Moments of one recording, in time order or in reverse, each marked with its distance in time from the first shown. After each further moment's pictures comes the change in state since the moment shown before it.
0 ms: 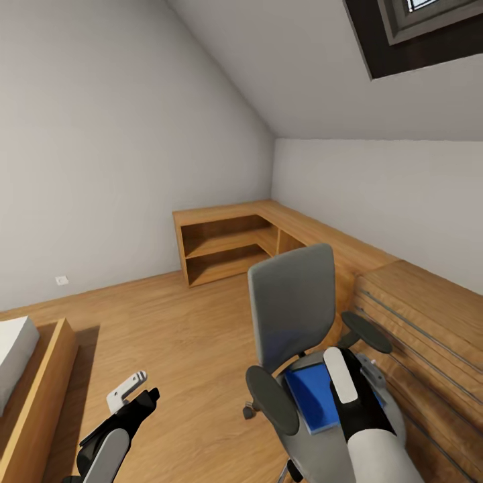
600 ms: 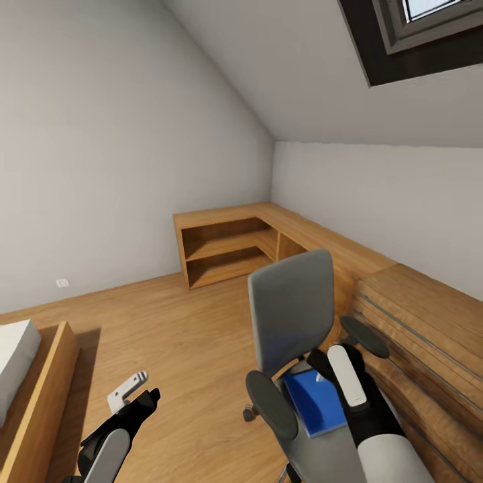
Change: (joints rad) left arm 0.000 -0.001 -0.003 0.002 -0.001 0.002 0.000; right arm 0.024 -0.065 0.126 -0.079 -0.112 0.427 0.192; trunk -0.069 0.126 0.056
